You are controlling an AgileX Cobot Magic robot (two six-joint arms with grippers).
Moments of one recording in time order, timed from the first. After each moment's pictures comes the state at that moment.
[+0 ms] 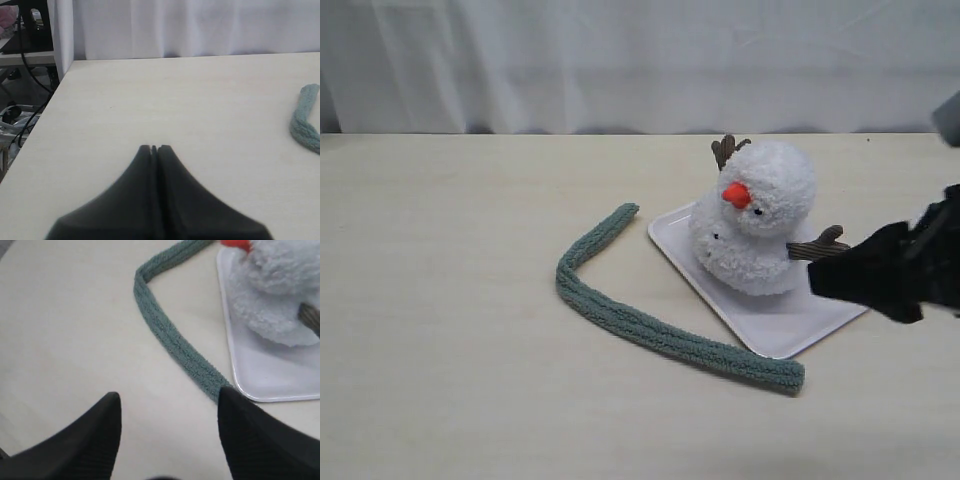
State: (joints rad) left arm 0.00 0.00 0.00 0.02 0.36 0.03; right arm 0.14 1.01 -0.71 0.67 0.82 -0.59
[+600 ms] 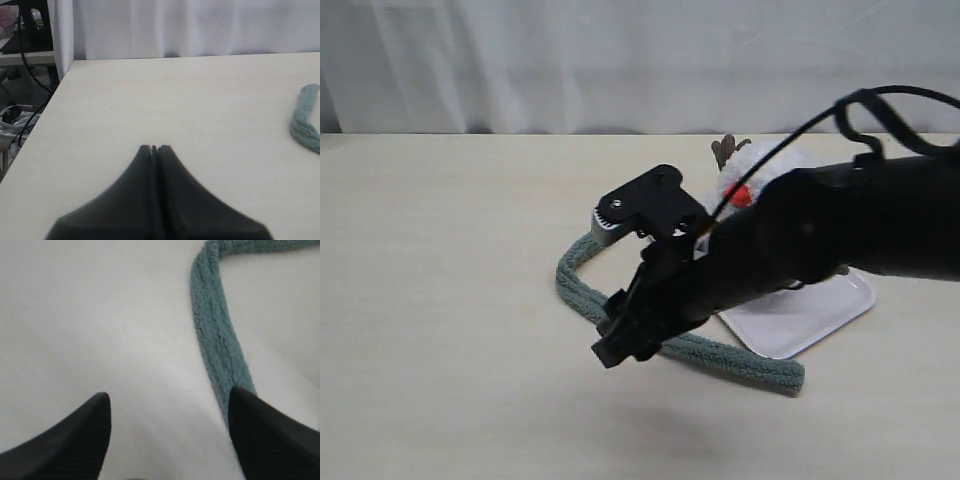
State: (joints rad) left arm 0.00 0.00 0.00 0.02 0.36 0.03; right arm 0.71 1.64 -0.95 0.31 0.40 -0.33
